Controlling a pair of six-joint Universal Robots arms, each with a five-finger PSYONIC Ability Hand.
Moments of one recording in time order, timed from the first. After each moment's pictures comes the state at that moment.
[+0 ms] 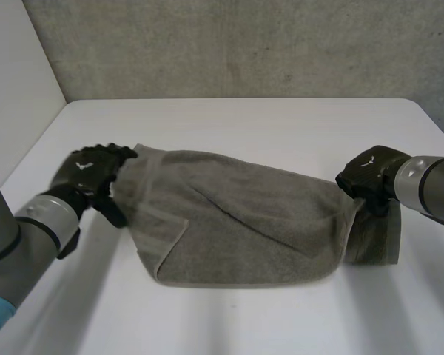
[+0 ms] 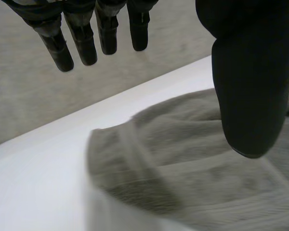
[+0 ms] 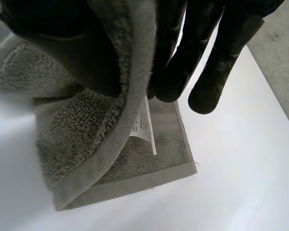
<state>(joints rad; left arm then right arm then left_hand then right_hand) 4.43 -1.74 -1.81 3.30 -1.43 3.27 1.86 -1.16 1.21 0.59 1.46 2.32 0.23 0.23 0.23 0.23 0.05 1.33 1.33 1.34 1.34 1.16</state>
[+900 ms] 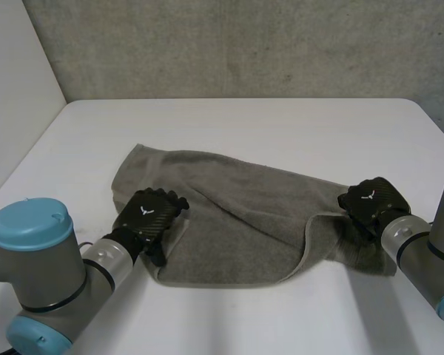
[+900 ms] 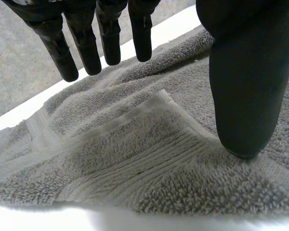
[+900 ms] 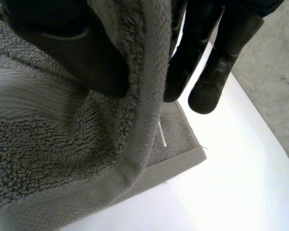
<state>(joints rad) 4.29 -1.99 -1.87 3.54 -1.37 3.43 1.81 -1.21 1.76 -0.13 1.47 2.43 0.35 0.34 0.34 0.34 0.16 1.33 1.33 1.34 1.34 1.16</state>
